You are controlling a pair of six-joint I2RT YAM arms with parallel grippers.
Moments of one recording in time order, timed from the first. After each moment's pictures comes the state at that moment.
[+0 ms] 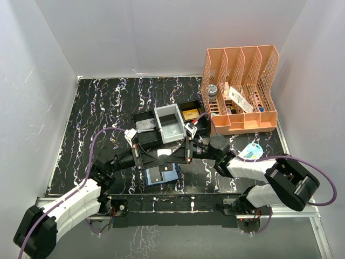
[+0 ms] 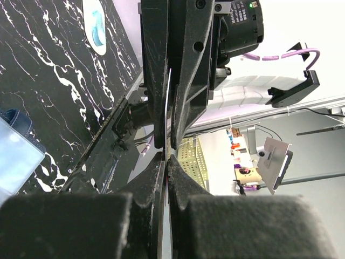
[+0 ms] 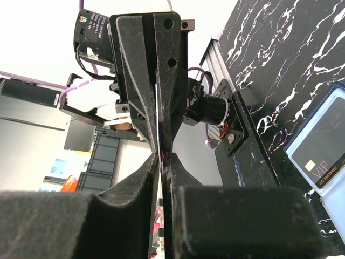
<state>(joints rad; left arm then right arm) -0.57 0.77 0.17 0.59 0.73 -1.21 0.75 1.33 0.40 0.96 -0.71 1.24</state>
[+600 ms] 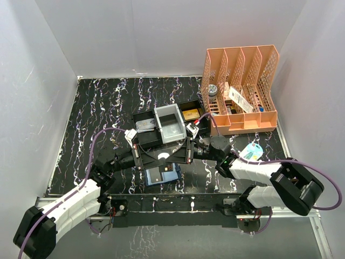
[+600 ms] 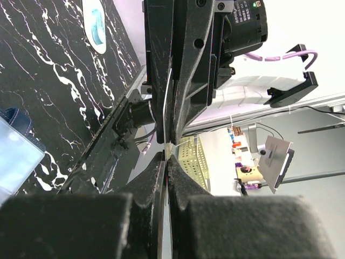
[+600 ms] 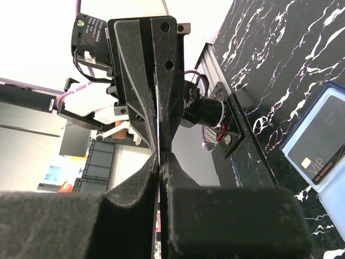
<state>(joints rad) -0.57 0.75 0.17 0.57 0.73 -1.19 0.75 1.27 0.40 0.90 -0.68 1.22</state>
